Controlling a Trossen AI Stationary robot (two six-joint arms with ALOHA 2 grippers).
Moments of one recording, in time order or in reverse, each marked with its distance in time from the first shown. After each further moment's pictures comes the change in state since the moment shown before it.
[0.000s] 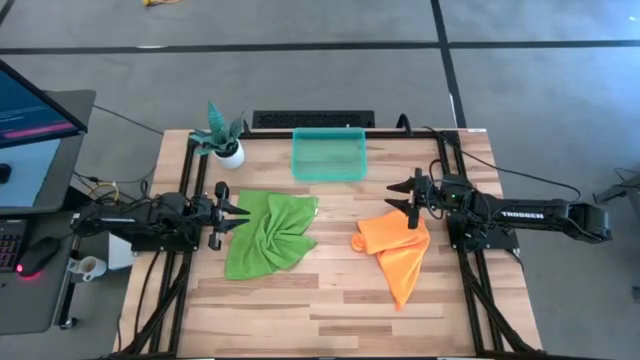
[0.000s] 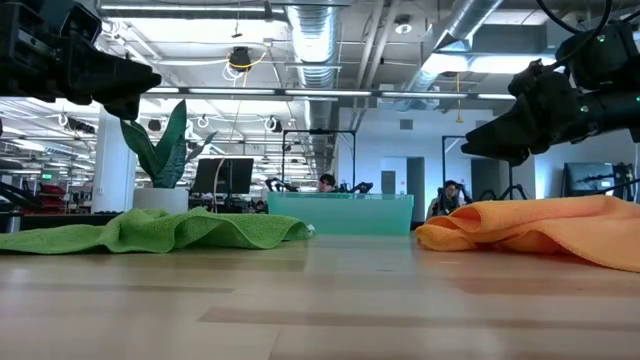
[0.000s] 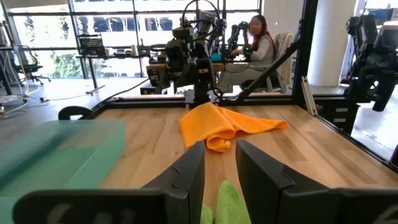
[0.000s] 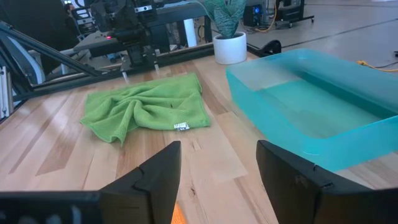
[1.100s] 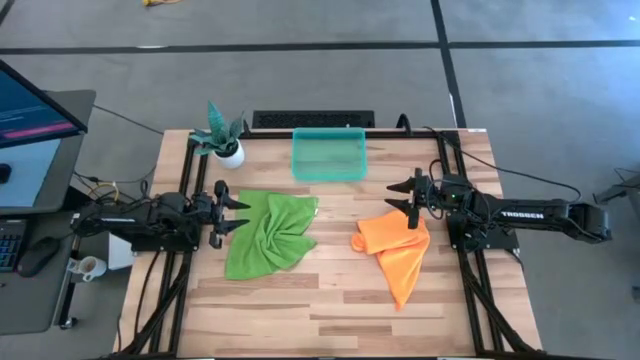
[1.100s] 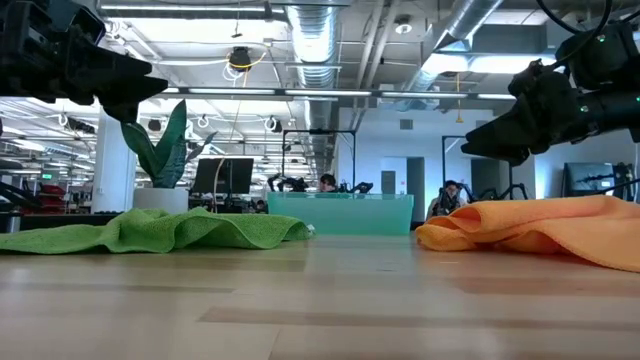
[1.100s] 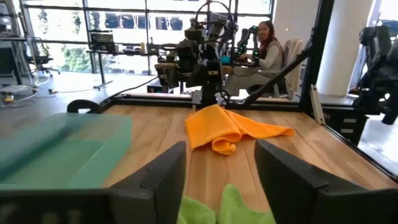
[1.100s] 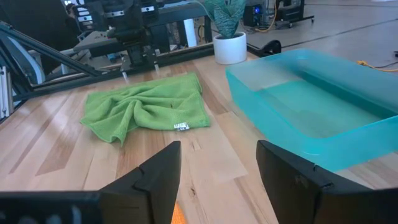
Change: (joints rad) left arm 0.000 0.000 0.000 0.004 -0.044 -0.053; right arm 0.000 0.000 0.000 0.000 0.000 0.000
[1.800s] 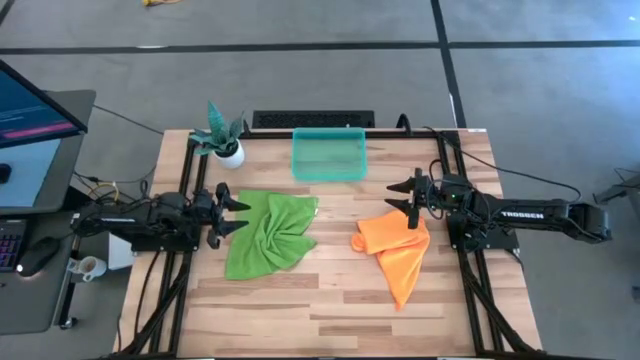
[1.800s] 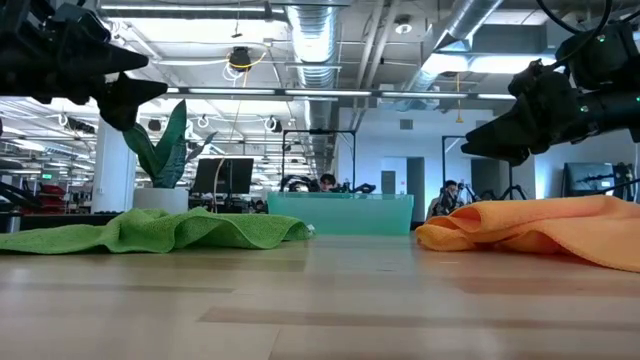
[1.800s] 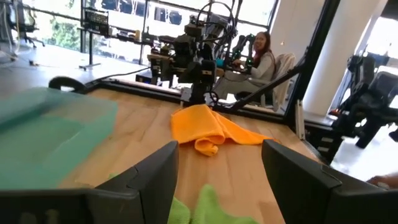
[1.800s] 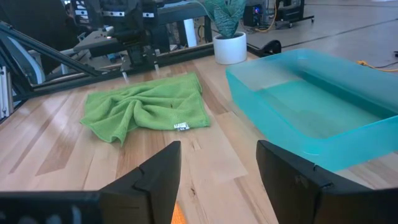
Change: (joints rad) left arm 0.000 0.000 0.000 0.018 0.018 -0.187; right arm 0.000 0.000 0.000 0.000 0.000 0.000
